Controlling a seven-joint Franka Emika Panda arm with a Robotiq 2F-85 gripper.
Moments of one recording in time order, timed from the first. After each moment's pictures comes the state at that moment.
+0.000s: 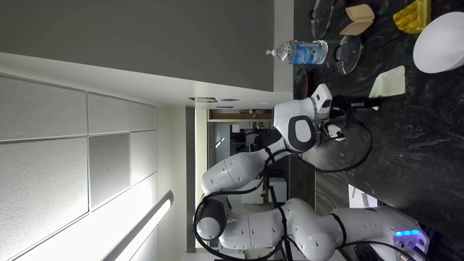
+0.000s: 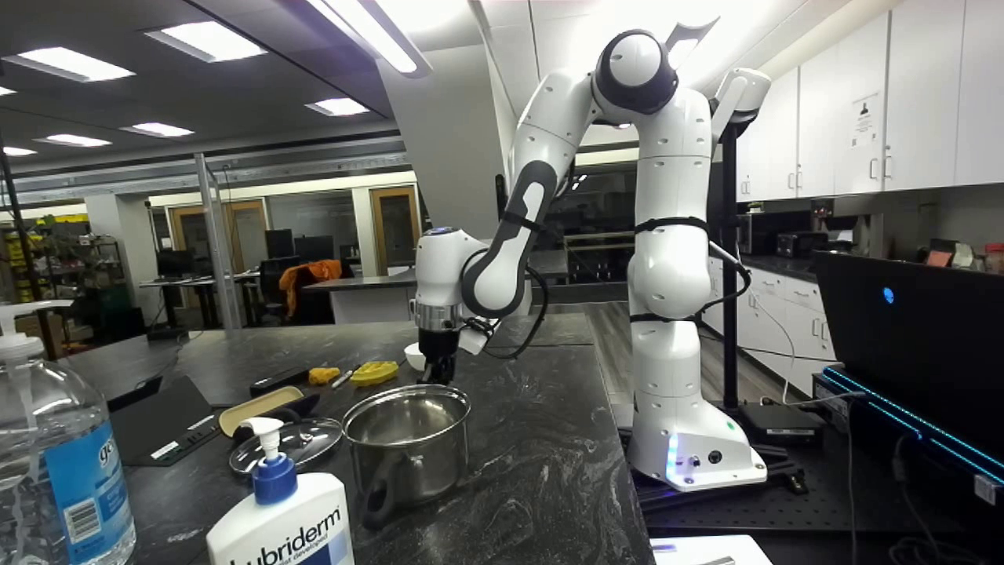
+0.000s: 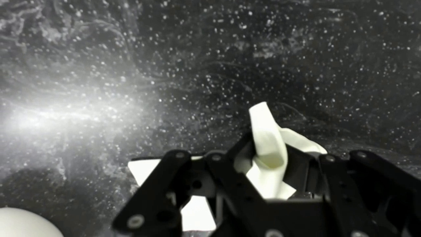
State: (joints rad) arm -0.10 -0.10 0.03 -2.74 -0.31 2.81 0.36
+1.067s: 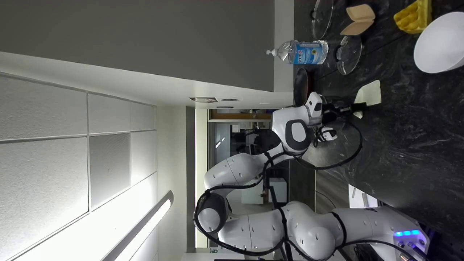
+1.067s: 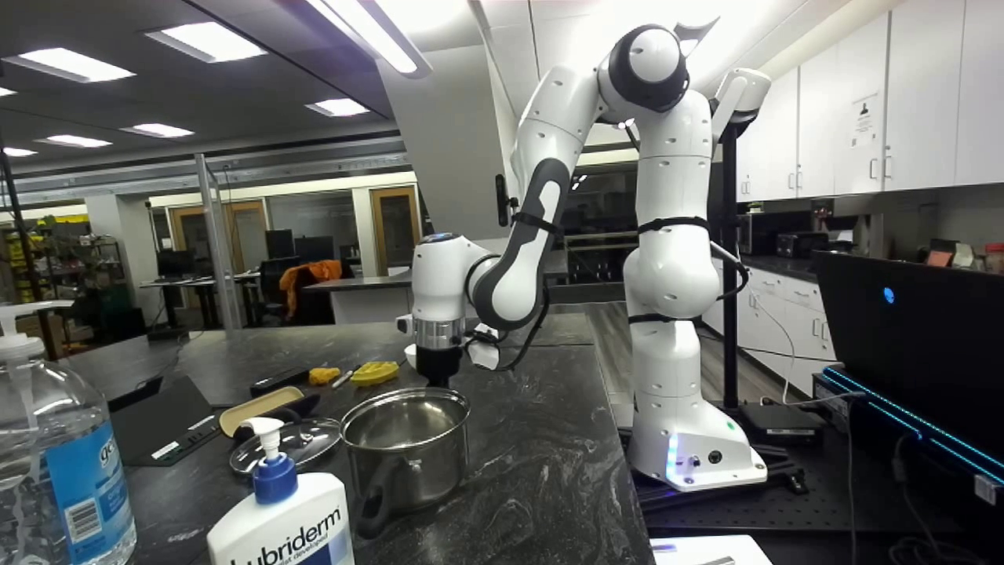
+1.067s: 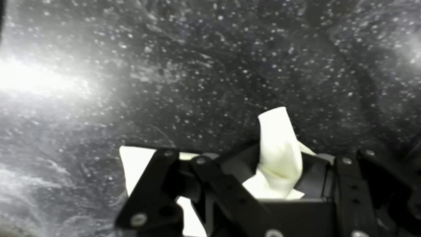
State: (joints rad) arm 0.04 -0.10 0.11 -2.78 -0.27 2.80 0.24
